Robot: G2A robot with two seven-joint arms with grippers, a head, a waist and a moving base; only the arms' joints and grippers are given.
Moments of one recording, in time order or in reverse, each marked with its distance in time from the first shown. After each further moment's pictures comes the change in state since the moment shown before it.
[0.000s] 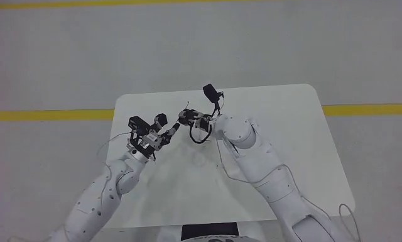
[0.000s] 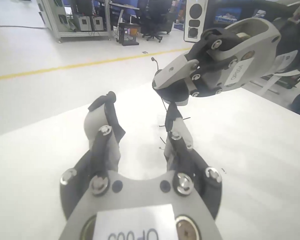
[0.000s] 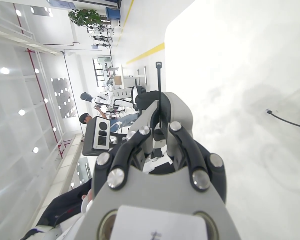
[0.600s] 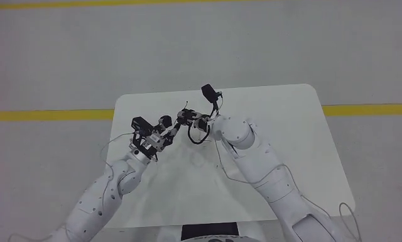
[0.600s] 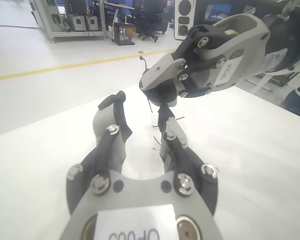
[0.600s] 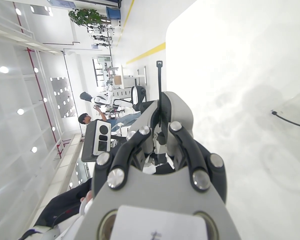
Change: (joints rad) left arm -0.014 0.008 0.036 -0.004 -0.007 0.000 0.011; right arm 0.010 0.006 -0.034 0.002 0.017 0.006 -0.024
